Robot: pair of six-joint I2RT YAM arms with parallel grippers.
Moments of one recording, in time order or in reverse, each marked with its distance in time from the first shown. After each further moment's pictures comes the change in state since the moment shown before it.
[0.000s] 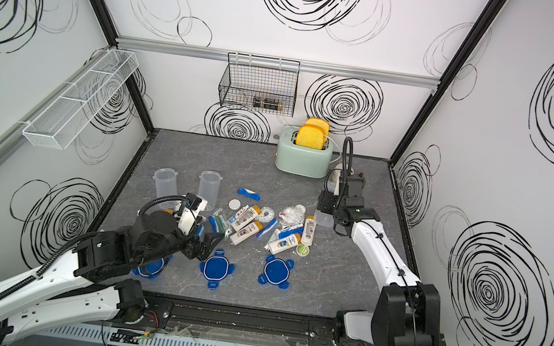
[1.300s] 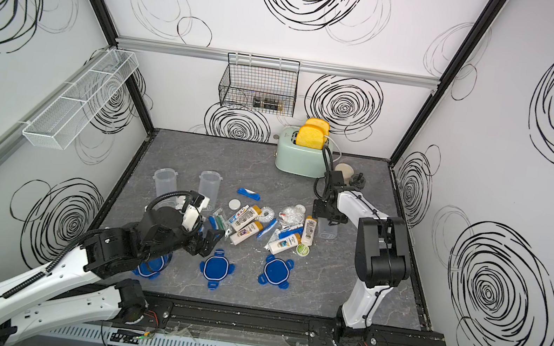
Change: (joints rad) left arm 0.058 0.050 -0.001 0.002 0.017 -0.003; right arm 0.032 0.430 0.216 -0.222 0.104 -0.051
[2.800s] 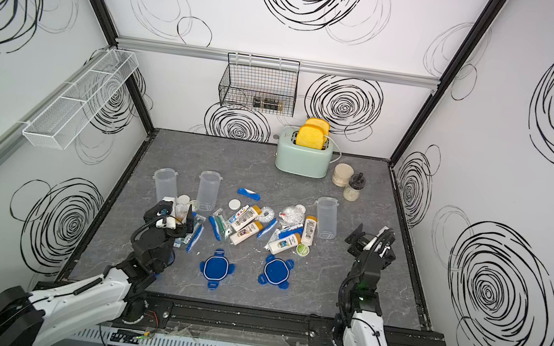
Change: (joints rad) left arm 0.389 0.146 -0.756 1.390 -0.435 0.479; right arm -0.233 -1.154 -1.152 1.072 0.284 0.052
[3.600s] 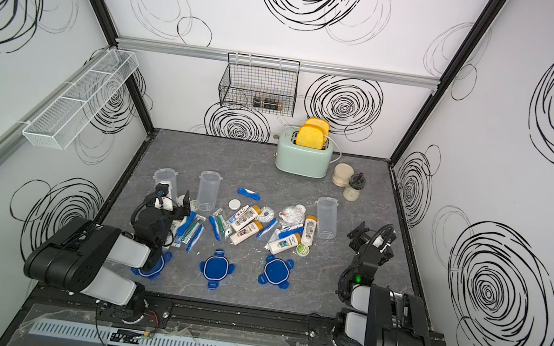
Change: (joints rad) left arm 0.371 0.583 0.141 0.470 0.422 -0.057; right arm -0.053 0.607 -0.004 0.650 -0.051 0.053
